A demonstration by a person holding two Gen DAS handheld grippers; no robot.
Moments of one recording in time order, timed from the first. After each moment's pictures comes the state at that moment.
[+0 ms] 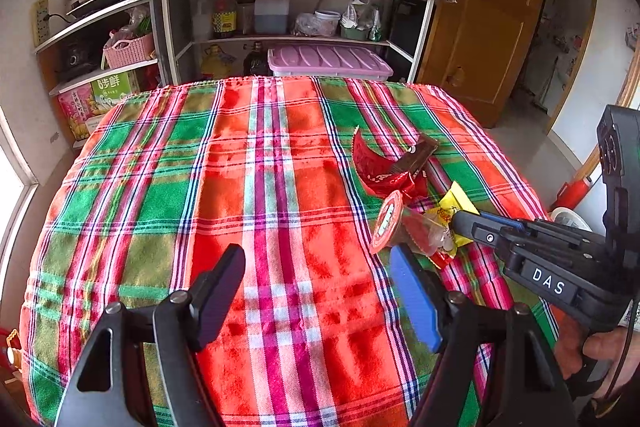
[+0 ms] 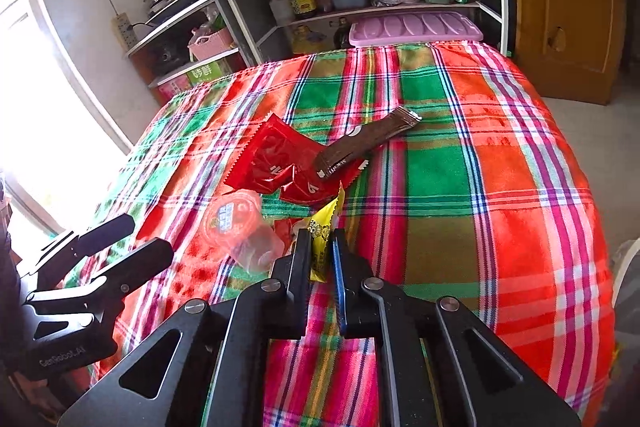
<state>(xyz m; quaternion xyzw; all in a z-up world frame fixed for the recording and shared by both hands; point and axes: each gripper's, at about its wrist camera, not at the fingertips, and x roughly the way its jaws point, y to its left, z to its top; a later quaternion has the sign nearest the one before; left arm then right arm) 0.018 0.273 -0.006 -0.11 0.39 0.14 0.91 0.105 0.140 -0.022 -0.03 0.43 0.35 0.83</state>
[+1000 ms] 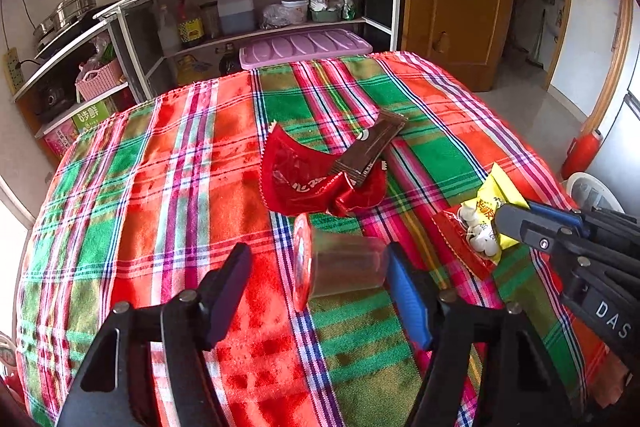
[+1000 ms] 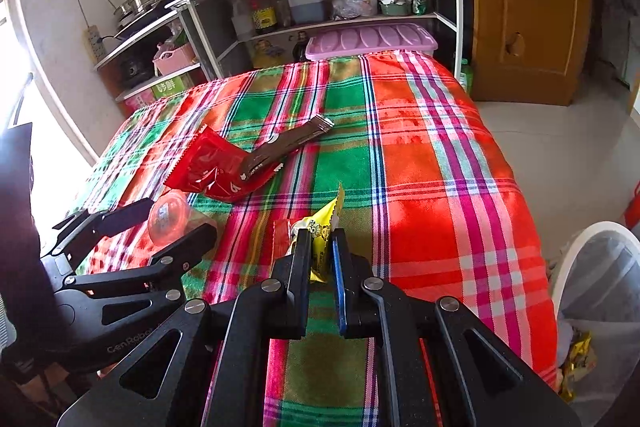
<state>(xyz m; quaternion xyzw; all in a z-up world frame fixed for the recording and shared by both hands) 0.078 0.225 -0.029 -0.04 0.42 0.12 0.90 0.112 0.092 -0.019 -0.03 0.42 0.29 0.86</state>
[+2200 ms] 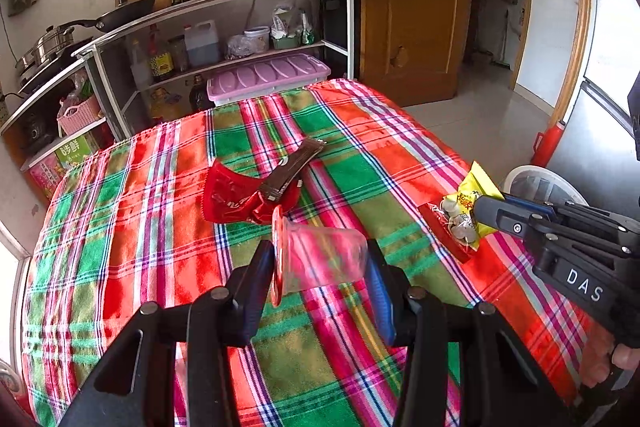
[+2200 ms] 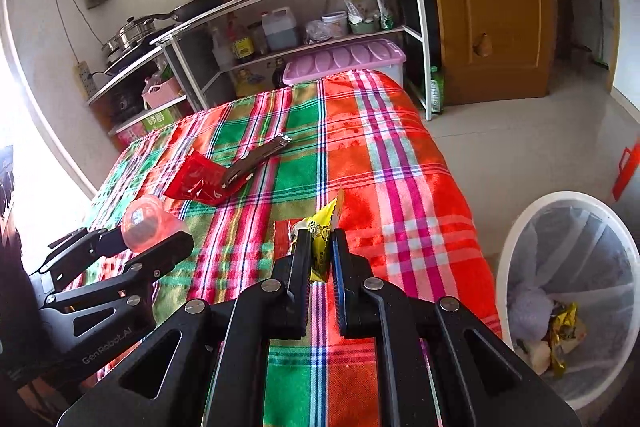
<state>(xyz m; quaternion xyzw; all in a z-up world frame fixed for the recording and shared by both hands) 0.052 0.166 0.011 -0.01 0.38 0.07 0.92 0.087 0.028 0.005 0.02 0.39 0.26 0.88</state>
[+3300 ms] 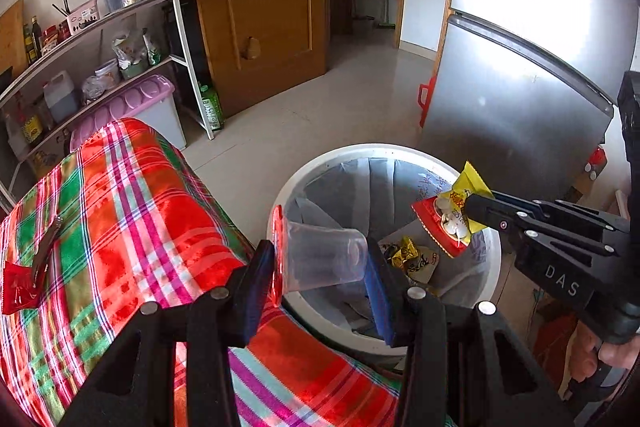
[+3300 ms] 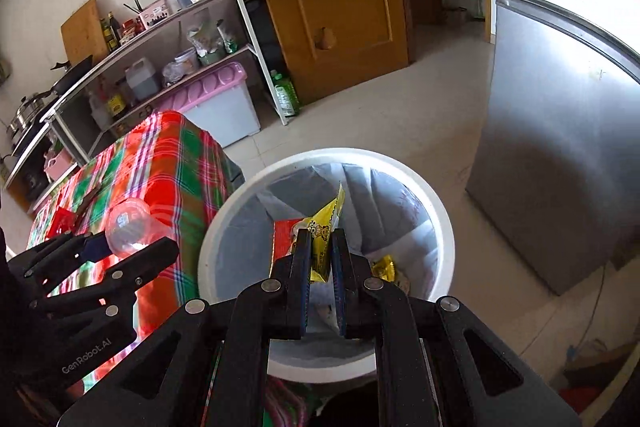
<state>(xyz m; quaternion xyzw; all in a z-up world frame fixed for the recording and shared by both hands) 0.123 -0.063 -0.002 0.06 0.40 -0.12 0.91 0.082 -0.213 -0.009 0.08 0.40 0.05 0.91</state>
